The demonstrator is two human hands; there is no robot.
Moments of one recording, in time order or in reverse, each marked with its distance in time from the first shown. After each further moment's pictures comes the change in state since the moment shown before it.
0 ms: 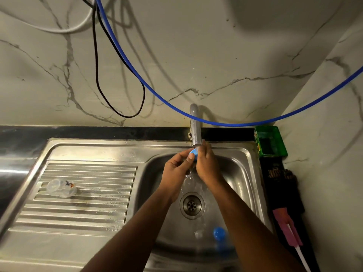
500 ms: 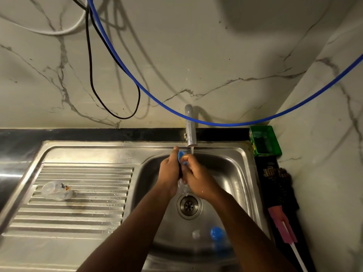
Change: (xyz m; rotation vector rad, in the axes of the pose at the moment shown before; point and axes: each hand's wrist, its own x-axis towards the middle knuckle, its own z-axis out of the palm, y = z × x) left_hand 0.010 0.008 0.010 -0.041 0.251 -0.287; right_hand -0.026 0.033 -0.011 -0.200 -0.358 -0.222
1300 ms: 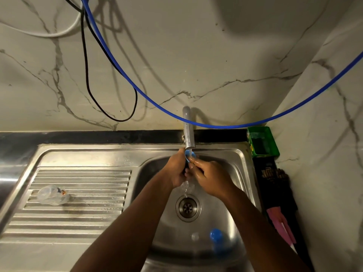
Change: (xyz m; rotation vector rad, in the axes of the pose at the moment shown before) left_hand 0.020 0.023 0.021 0.033 -0.227 -0.249; right_hand 0.000 0.007 -0.043 -0.384 0.119 -0.169
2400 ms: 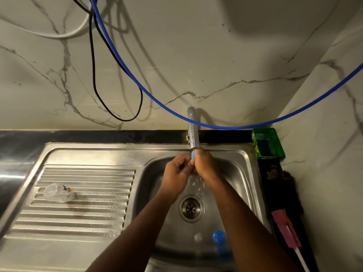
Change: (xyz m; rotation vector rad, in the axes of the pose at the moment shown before) left_hand -0.016 -0.039 -0.025 0.415 0.049 0.715; right_hand 0.049 -0.046 0.015 0.476 0.058 0.671
